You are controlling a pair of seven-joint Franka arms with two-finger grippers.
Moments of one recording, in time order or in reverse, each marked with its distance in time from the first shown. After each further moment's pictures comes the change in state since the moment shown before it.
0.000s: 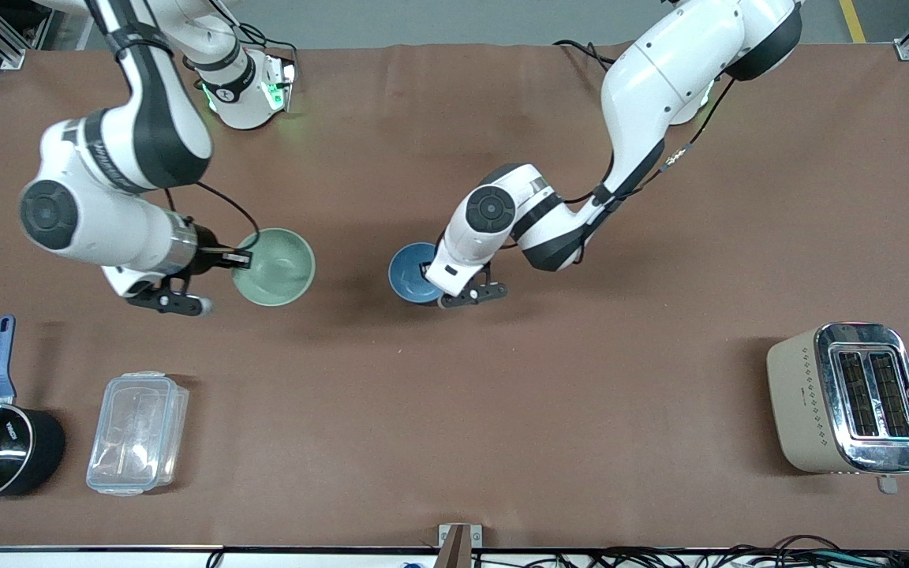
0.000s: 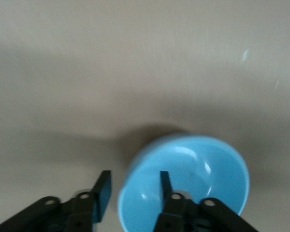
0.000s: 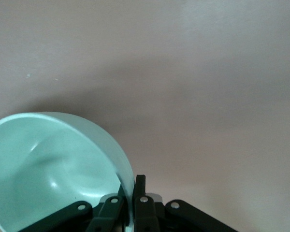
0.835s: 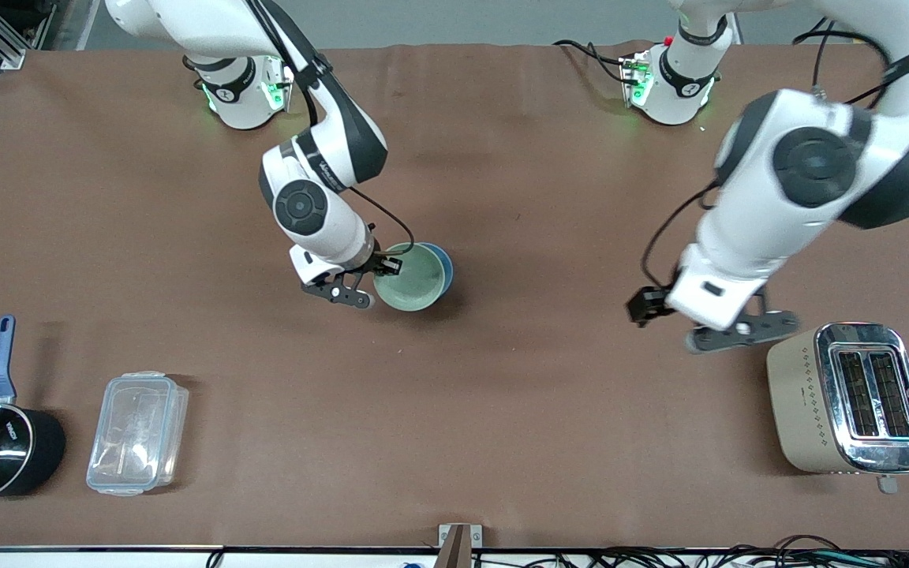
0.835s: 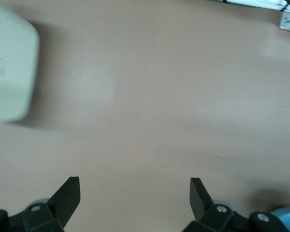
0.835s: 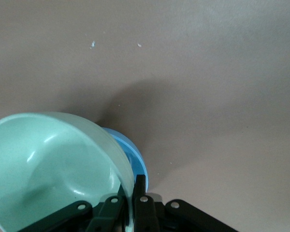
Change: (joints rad) left arm 0.453 -0.427 0.026 0.101 0.001 -0.502 0.587; right arm 0.327 0.231 0.015 -0.004 0.034 0.355 0.366
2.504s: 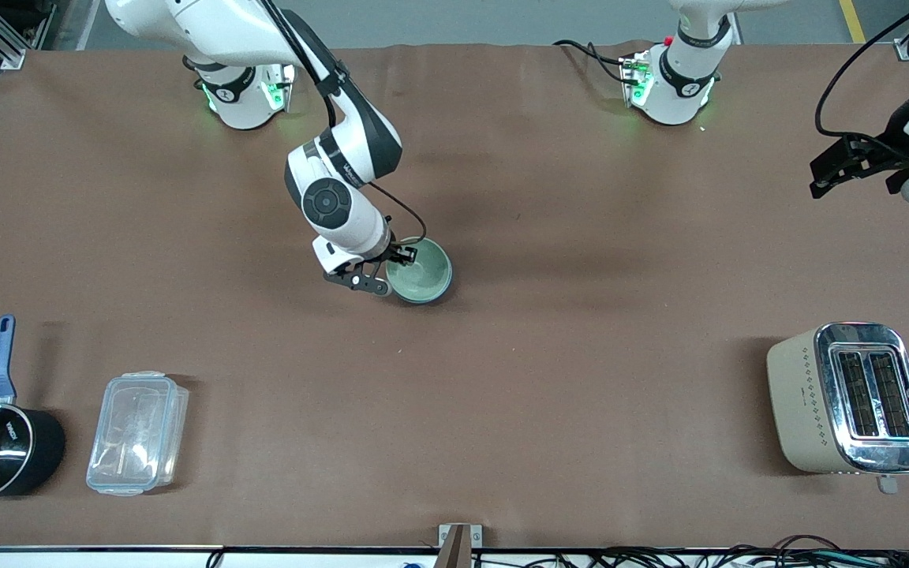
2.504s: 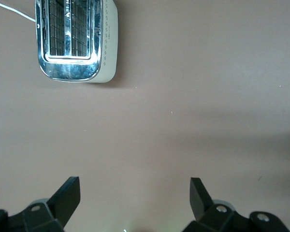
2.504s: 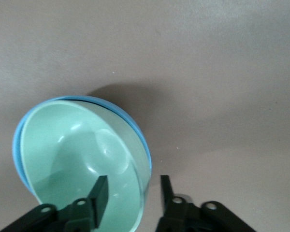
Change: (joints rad) left arm -0.040 -0.425 0.352 -0.185 -0.196 -0.277 0.450; right arm 0.002 -0.008 0.059 -0.100 0.027 0.105 0.003
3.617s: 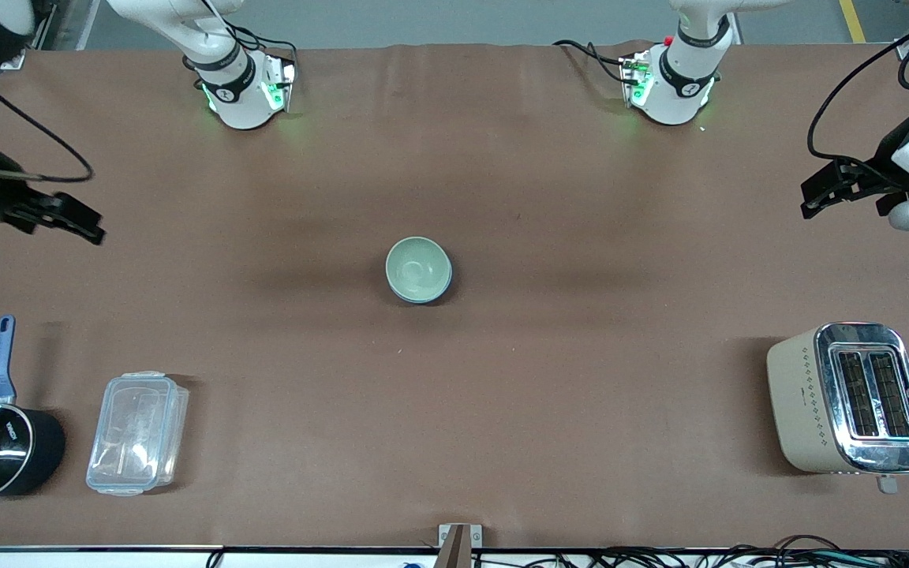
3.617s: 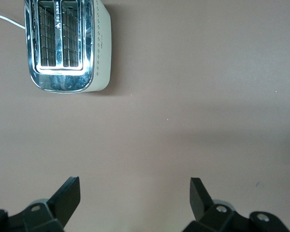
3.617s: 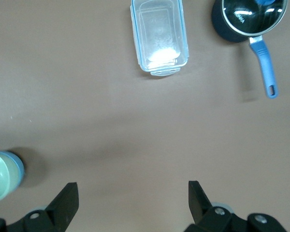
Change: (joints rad) left arm -0.009 0.074 -0.004 0.058 0.000 0.015 0.000; right arm -0.573 -0.389 -0.059 0.430 -0.309 -0.760 -0.609
